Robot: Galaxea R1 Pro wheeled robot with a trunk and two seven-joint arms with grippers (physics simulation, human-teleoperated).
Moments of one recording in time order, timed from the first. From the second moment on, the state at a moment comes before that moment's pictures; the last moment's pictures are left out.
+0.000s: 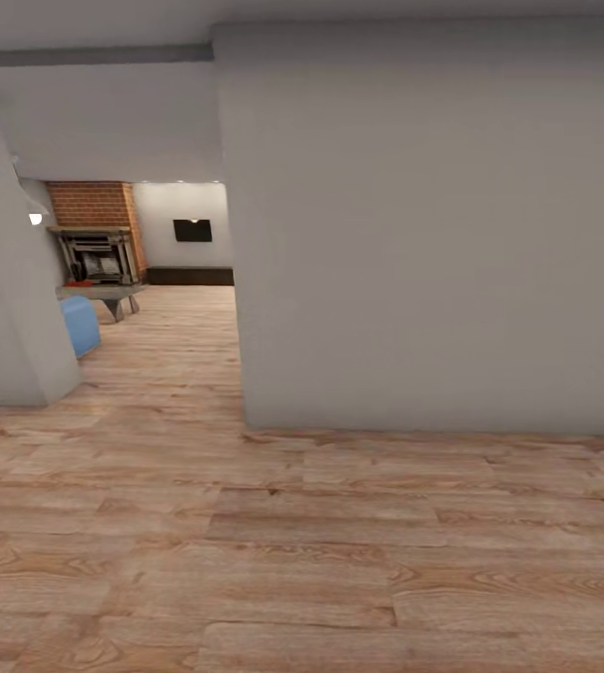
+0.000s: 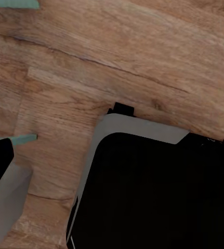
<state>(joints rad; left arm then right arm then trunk) -0.18 0.02 0.03 0.00 0.24 -0.07 0.09 -0.10 -0.02 0.14 0.03 -0.17 -0.19 -0.03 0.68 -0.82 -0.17</state>
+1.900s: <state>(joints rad) -0.18 0.02 0.03 0.00 0.24 -0.07 0.09 -0.10 -0.02 0.14 0.03 -0.17 -0.19 -0.03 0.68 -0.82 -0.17</state>
